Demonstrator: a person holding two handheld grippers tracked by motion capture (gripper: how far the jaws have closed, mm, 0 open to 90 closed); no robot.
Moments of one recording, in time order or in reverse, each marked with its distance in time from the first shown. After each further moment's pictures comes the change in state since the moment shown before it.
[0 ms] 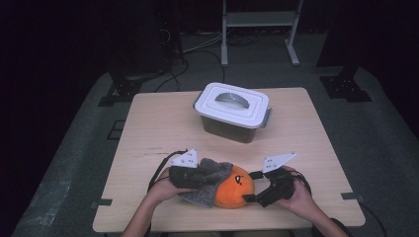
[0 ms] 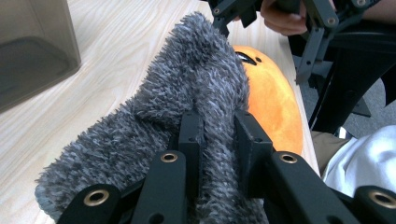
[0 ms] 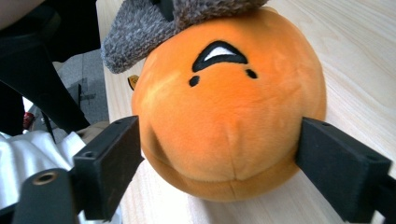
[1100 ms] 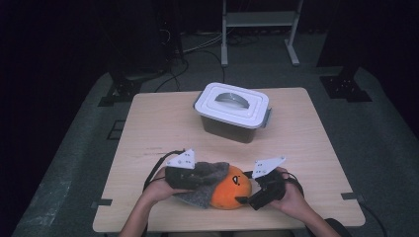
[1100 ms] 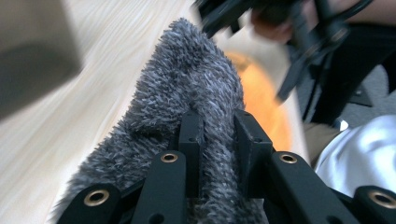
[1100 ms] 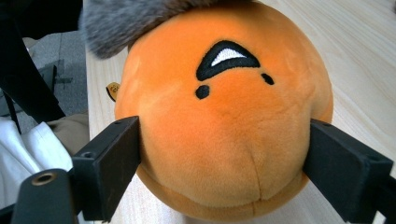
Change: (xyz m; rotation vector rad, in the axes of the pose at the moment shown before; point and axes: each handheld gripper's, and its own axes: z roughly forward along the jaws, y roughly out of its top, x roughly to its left) left arm -0.013 0.016 -0.009 0.011 -0.020 0.063; right arm 0.011 0.007 0.019 0.022 -0.065 -0.116
